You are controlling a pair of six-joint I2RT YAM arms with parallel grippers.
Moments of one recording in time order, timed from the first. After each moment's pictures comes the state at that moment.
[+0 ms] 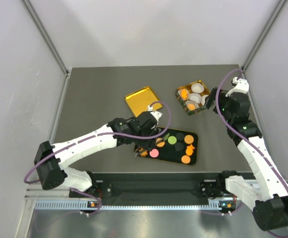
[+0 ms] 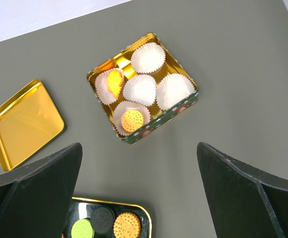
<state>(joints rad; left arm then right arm) -1.01 1.38 1.18 -0.77 -0.07 -0.46 0.16 0.93 0.86 -0.27 0.17 0.31</state>
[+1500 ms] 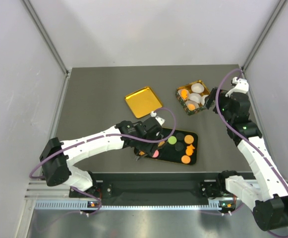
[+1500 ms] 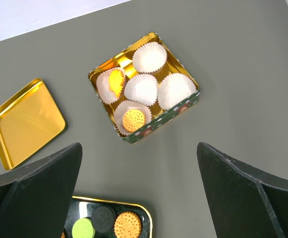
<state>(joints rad) -1.06 1.45 1.16 -0.81 -0.12 -0.48 0.16 0.93 0.86 -0.27 0.16 0.31</state>
